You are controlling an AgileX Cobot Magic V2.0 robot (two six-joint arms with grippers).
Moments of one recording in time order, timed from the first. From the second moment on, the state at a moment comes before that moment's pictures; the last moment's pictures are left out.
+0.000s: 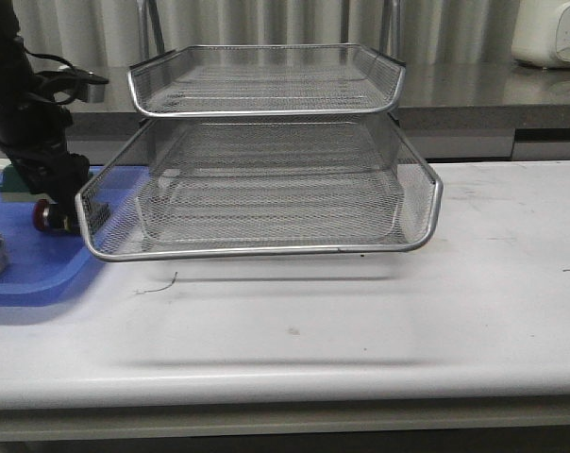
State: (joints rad) left arm -0.04 2.30 -1.98 -0.17 1.06 0.83; right arm 0.10 0.29 -0.47 0.07 0.52 -0.14
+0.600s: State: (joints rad) left arm -0.04 2.36 -1.99 -0.22 1.03 0.88; right arm 0.10 0.29 -0.47 0.07 0.52 -0.14
